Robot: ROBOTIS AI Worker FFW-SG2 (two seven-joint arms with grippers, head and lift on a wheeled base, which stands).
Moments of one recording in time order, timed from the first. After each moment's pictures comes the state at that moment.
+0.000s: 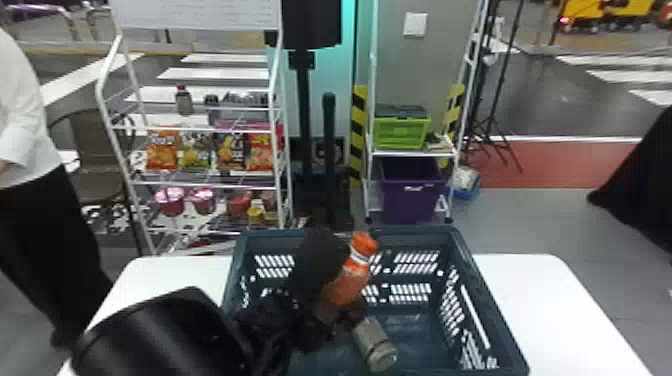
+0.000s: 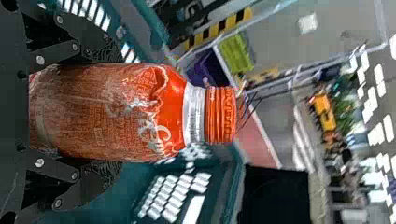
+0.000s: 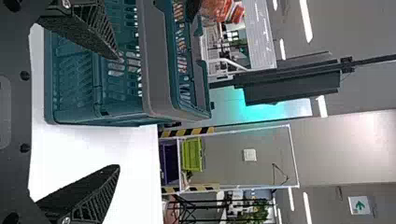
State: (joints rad) left arm -0.23 0.35 -0.59 -2.07 0.19 1.02 -0.01; right arm 1.05 0.00 -0.19 -2.03 -0.27 -0.45 0.41
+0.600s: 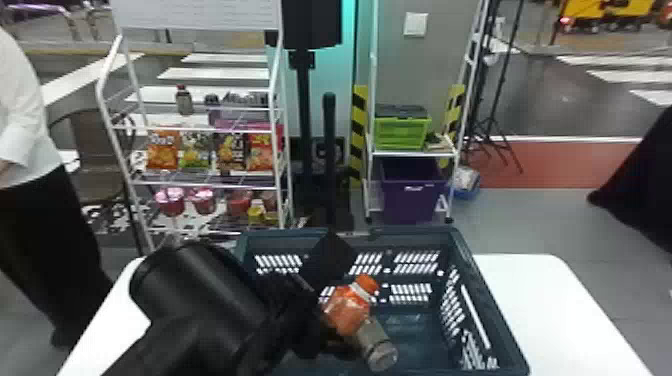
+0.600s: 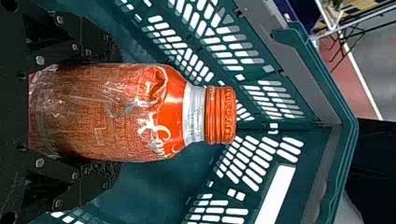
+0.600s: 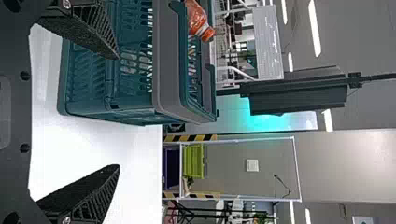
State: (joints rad) left arm -0.44 0.30 -0.65 -1.83 0.22 1.30 -0.28; right arm 1.04 0.00 -0.26 -2.00 -0.27 -0.45 0.50
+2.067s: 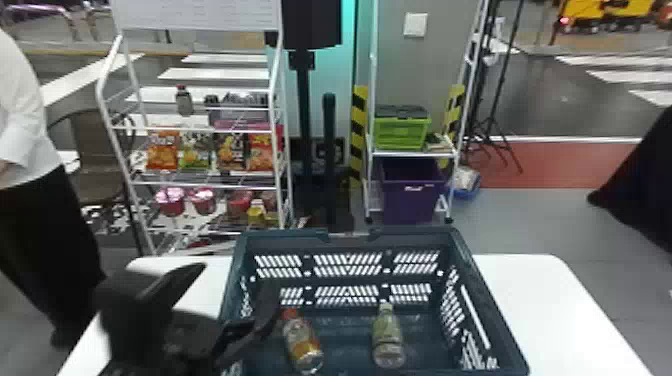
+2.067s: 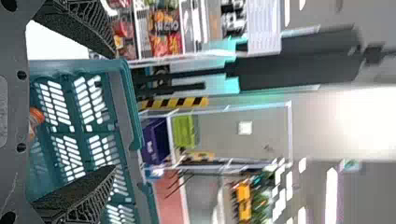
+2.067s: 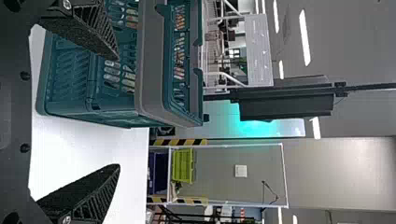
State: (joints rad) left arm 0.40 0.35 -0.15 -2.43 0.26 0.52 0.21; right arm 1.03 0.00 -0.27 -2.04 -0.27 -0.46 0.53
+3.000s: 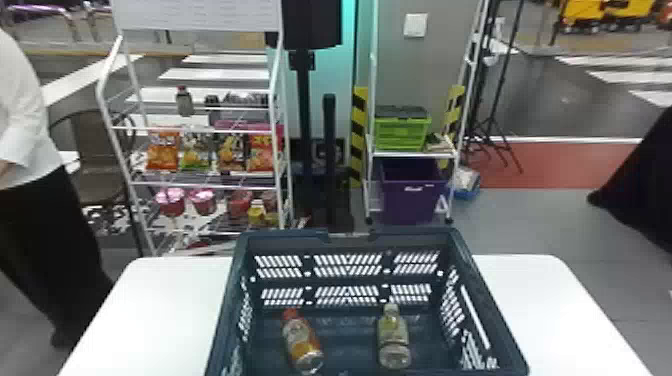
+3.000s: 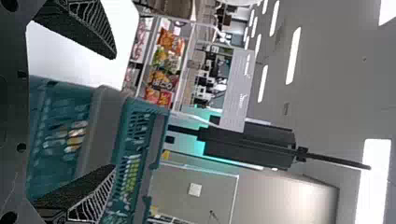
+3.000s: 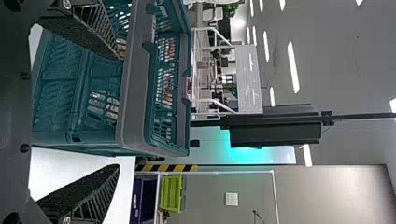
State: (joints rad) left arm 0.96 0.29 -0.45 -2.01 -0.08 -0.66 0.64; right arm 1.07 0.00 -0.25 -2.10 -0.27 -0.47 0.62
